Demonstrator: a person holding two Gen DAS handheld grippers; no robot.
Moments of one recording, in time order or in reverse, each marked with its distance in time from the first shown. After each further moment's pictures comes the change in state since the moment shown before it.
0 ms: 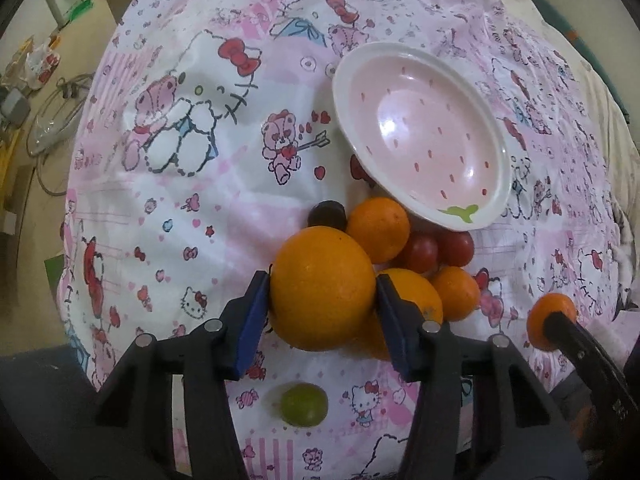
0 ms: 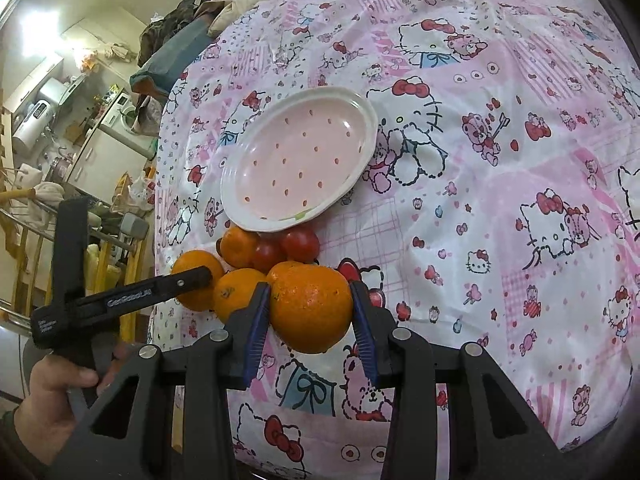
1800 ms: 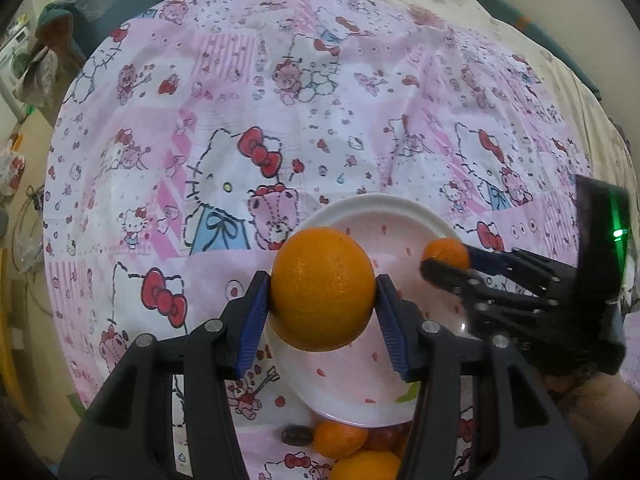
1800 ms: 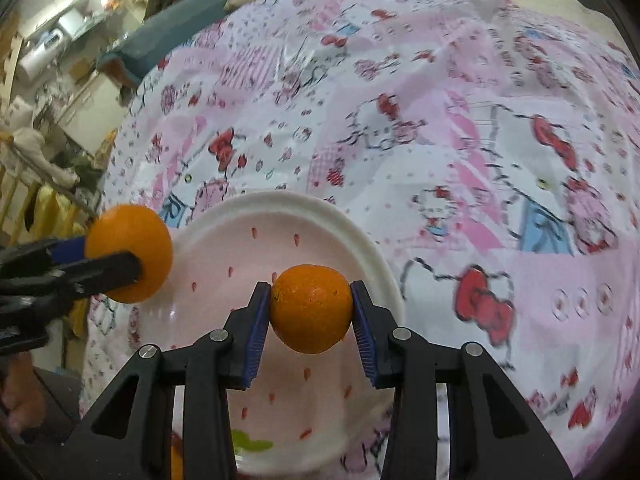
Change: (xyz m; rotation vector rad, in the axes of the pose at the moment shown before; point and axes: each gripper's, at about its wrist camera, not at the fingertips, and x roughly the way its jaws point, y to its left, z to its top) left arm 0.008 -0.054 0.145 0.224 -0.138 -0.039; right arm 0.130 0.005 0.165 -0.292 0.056 -0.077
